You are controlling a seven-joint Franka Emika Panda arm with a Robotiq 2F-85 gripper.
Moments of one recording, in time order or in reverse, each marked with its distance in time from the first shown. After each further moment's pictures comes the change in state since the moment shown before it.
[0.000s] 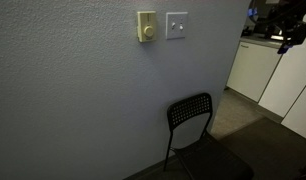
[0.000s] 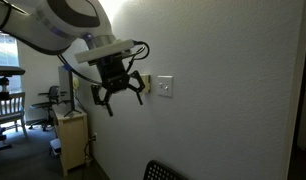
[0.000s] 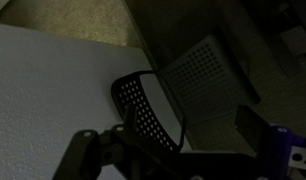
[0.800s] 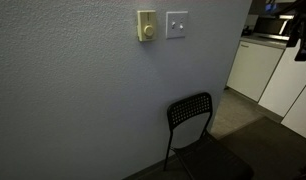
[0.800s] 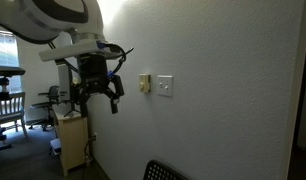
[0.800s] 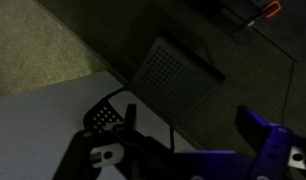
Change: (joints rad) arm -0.005 -0.081 0.034 -0.029 0.183 -0.195 0.313
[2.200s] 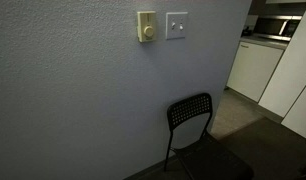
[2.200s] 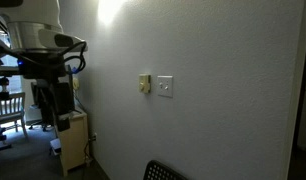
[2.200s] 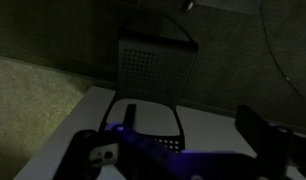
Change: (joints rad) arm -0.038 -0.409 -0.006 -0.294 0.208 0.000 0.362
